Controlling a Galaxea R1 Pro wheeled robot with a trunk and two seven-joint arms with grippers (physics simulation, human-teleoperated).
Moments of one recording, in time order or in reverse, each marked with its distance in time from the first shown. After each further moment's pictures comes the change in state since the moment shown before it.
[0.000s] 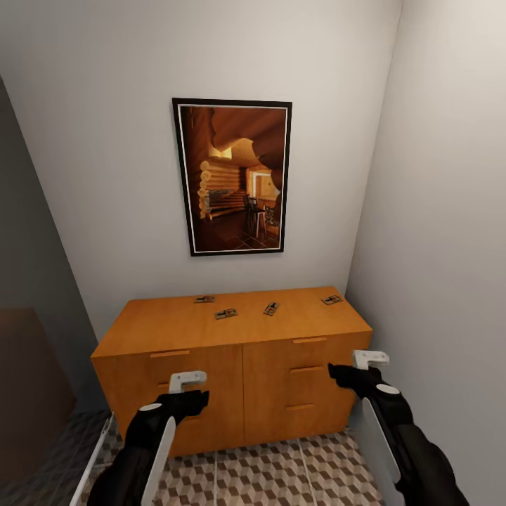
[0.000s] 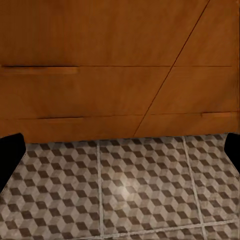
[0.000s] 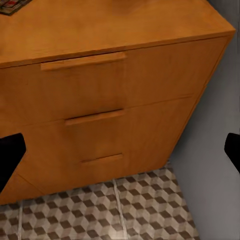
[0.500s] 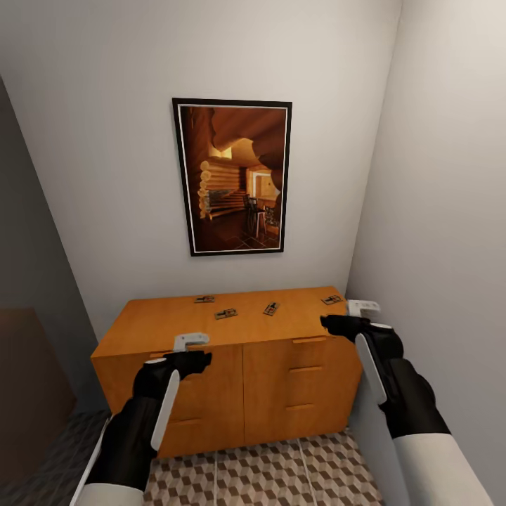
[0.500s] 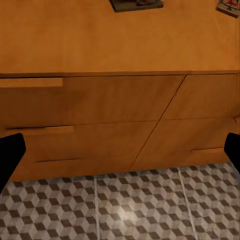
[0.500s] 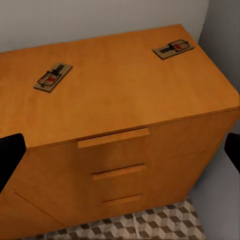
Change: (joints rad) left arm -0.189 0.000 -0.005 0.010 0.001 0.085 0.001; right arm -0.271 0.016 -0.001 0.000 -0.048 0.201 0.000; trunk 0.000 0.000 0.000
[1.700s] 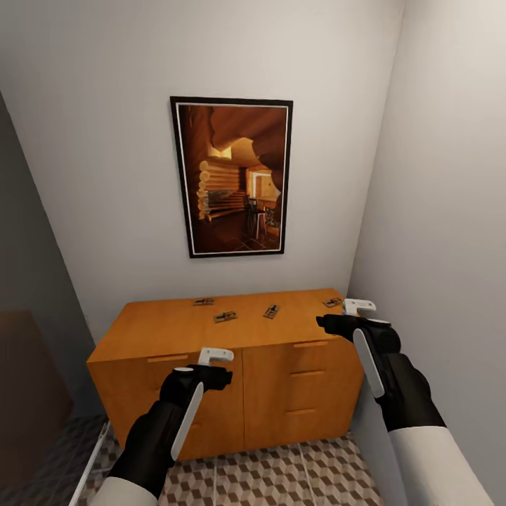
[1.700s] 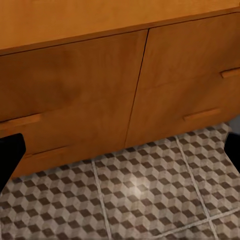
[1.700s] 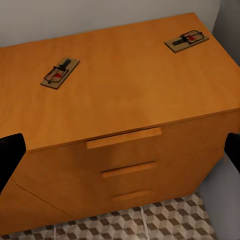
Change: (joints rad) left arm -0.014 -0.001 -0.159 0.154 0.000 -0.011 0.001; right arm -0.026 0.011 0.000 0.016 -0.025 0.062 -0.002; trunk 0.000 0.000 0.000
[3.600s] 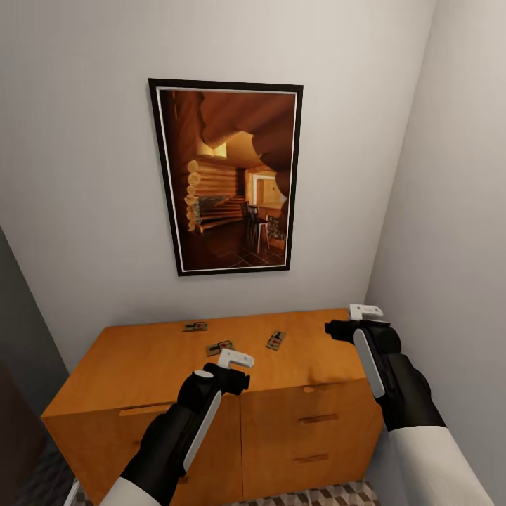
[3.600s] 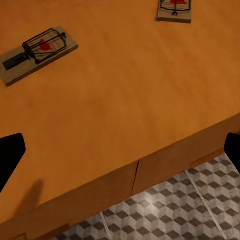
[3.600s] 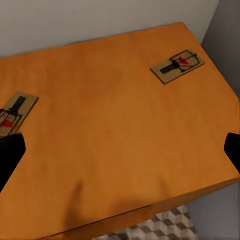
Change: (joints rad) left arm -0.001 0.000 -0.169 0.001 -0.001 -0.025 0.000; right arm 0.000 0.000 -0.009 0.010 0.001 0.082 -0.110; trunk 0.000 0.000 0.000
